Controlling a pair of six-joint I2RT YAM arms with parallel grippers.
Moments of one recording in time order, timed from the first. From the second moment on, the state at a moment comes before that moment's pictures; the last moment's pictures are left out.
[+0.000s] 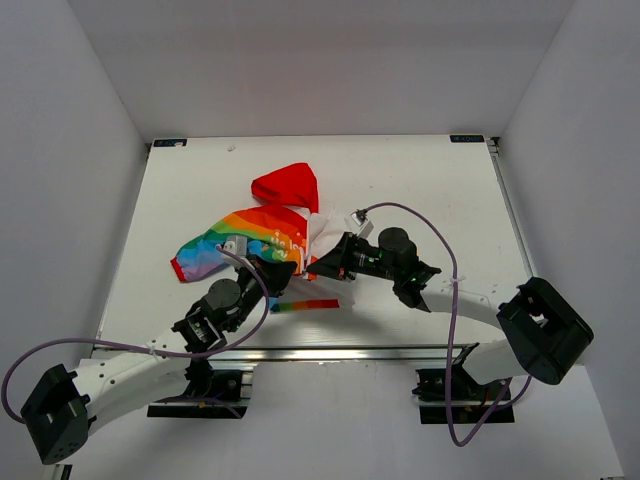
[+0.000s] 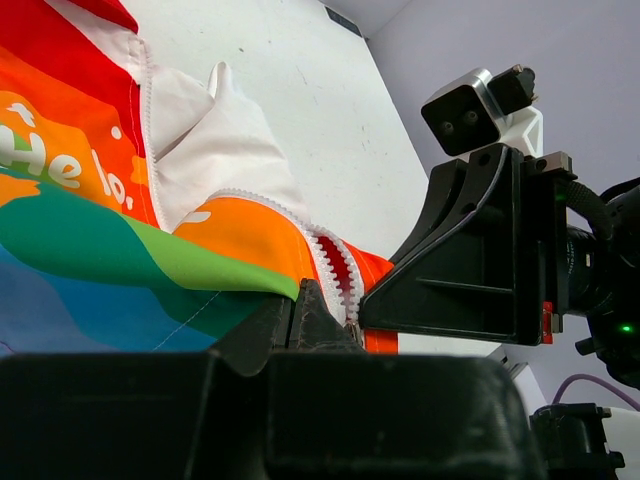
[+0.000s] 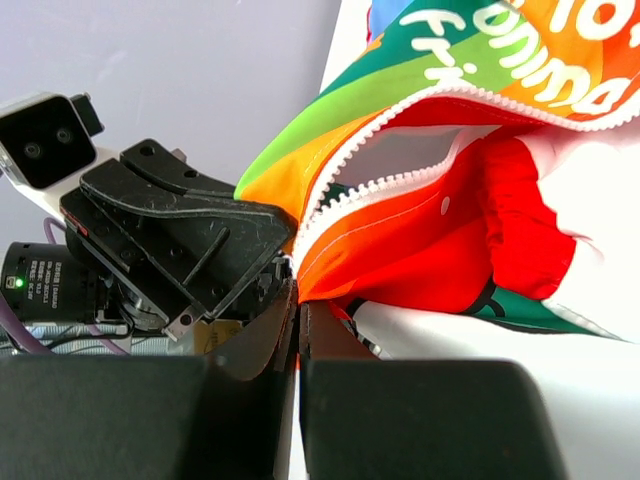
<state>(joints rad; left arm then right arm) -0.87 0.74 0.26 0.42 -0.32 -0.76 0.79 1.38 0.59 0.61 -0.47 1.12</state>
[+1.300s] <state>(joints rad) -0.87 0.61 0.24 0.35 -0.16 -0.67 0.75 1.37 0.65 0.47 -0.55 0.98</state>
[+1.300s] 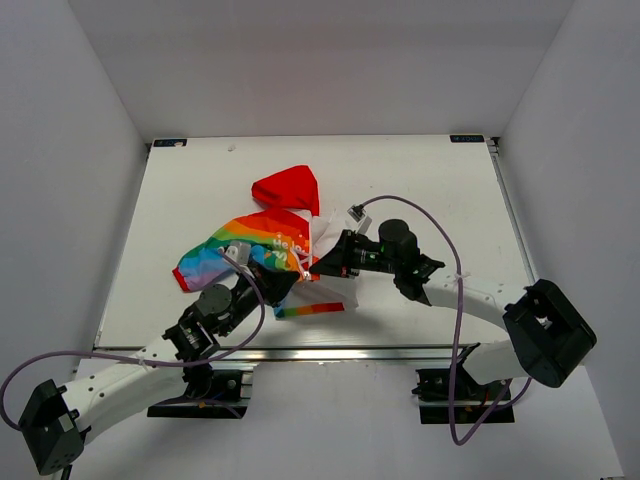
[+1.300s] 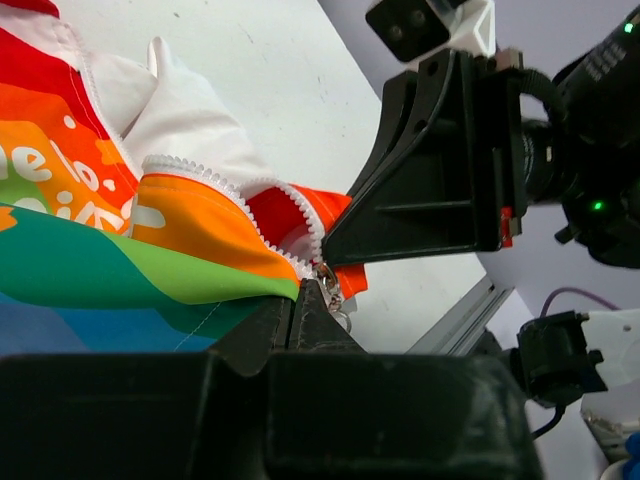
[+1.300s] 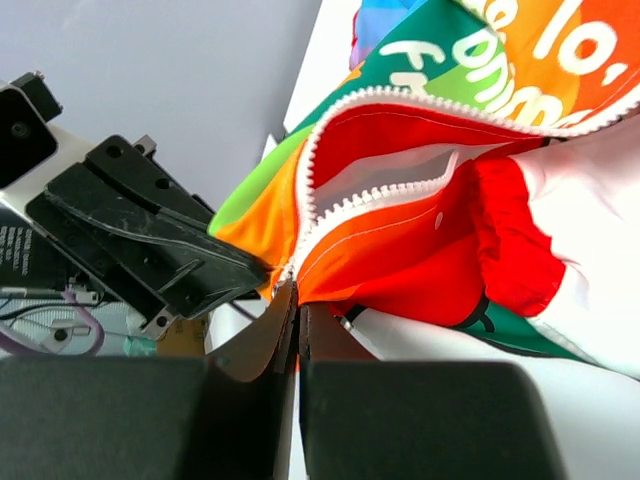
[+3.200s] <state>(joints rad) -0.87 0.61 0.19 0.32 -0.04 -0.95 0.75 1.42 0.60 0.61 -0.69 0.92</state>
